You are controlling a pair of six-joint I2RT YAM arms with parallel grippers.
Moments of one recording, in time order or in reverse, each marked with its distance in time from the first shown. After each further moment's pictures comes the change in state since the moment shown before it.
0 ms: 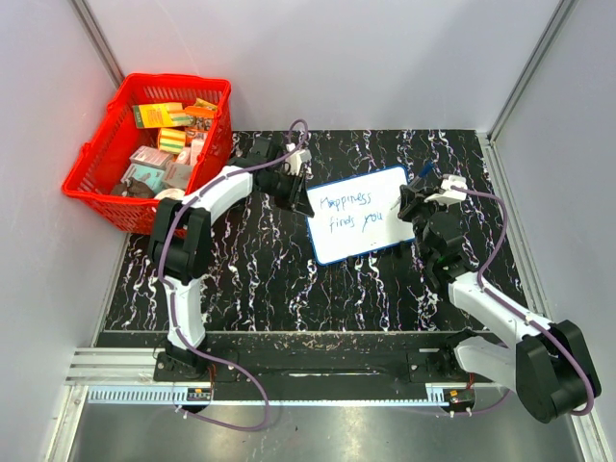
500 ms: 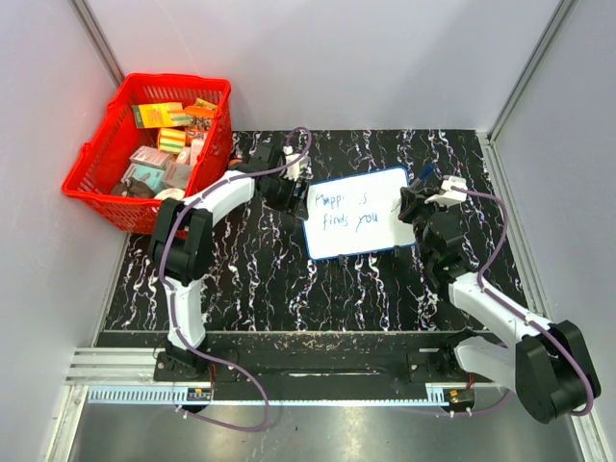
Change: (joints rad) left arm -0.014 0.002 -0.032 0.048 -0.291 0.090; right arm -0.006 -0.001 -0.008 -0.017 0.000 0.016
